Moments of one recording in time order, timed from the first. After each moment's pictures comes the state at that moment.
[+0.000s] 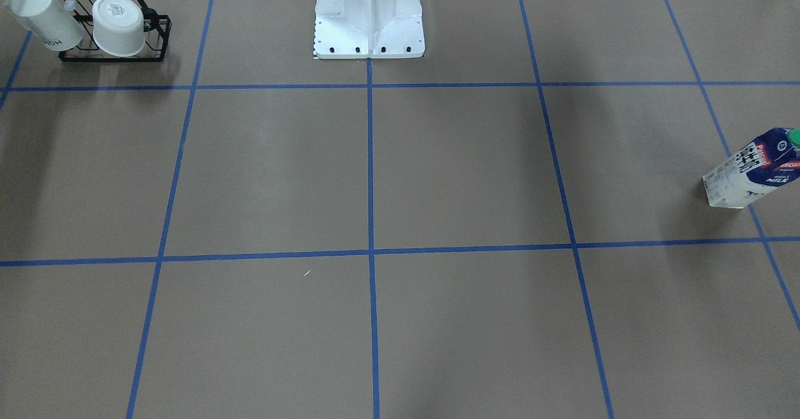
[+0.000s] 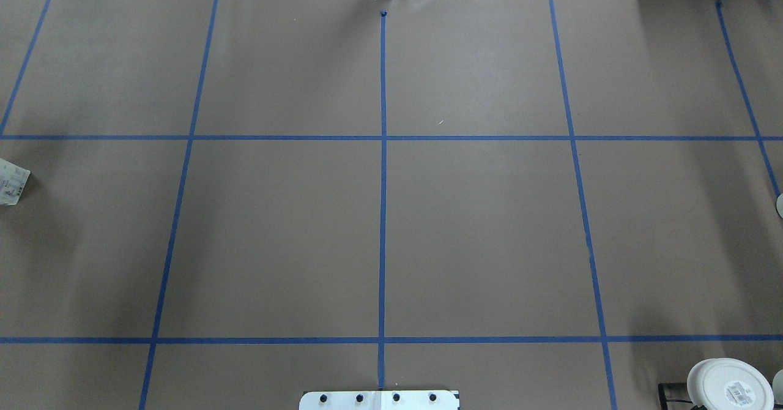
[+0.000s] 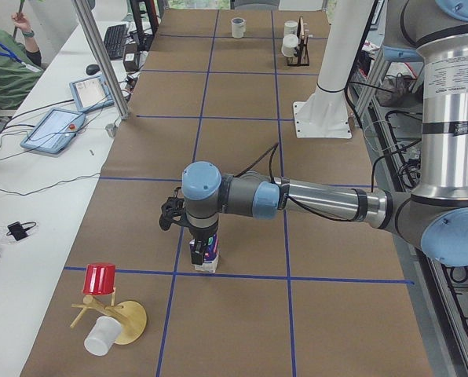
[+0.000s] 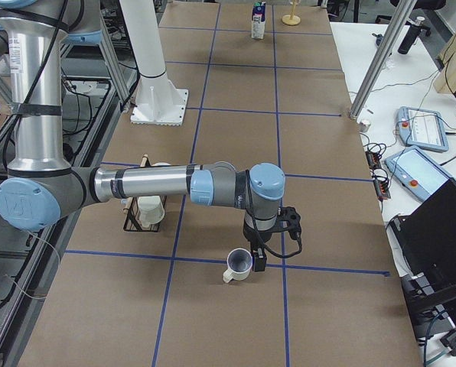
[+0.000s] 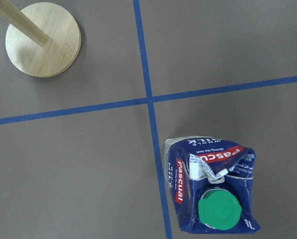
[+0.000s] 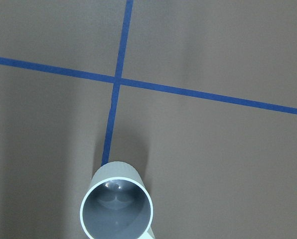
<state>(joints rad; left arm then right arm) -1.56 -1.50 -1.78 -1.57 -2.34 0.05 1.58 -1.61 1.72 -1.70 2.18 -0.16</state>
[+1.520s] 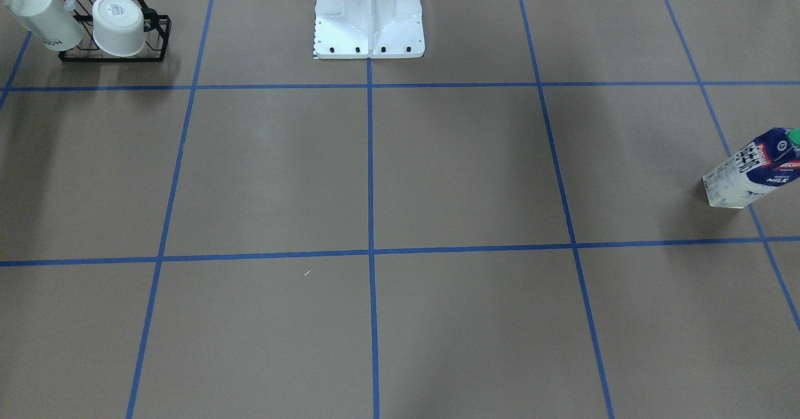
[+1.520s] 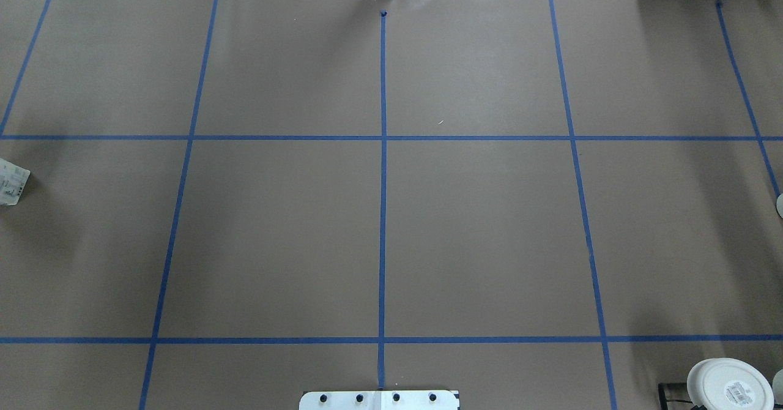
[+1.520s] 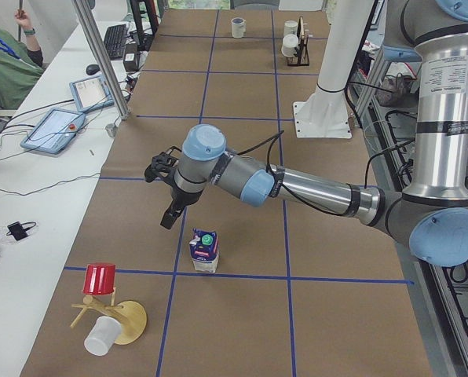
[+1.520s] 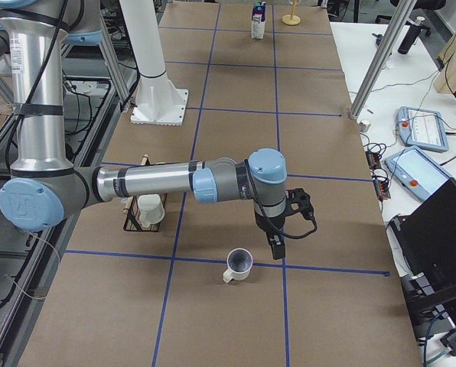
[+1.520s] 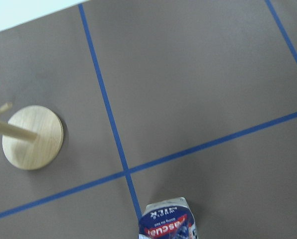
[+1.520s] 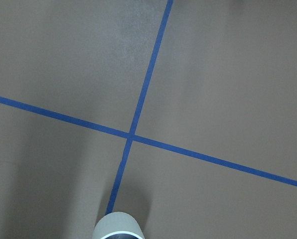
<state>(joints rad) -1.56 -1.55 -1.82 -1.90 -2.30 -0.01 1.58 -1.60 1.72 -1.50 2.20 -0.16</state>
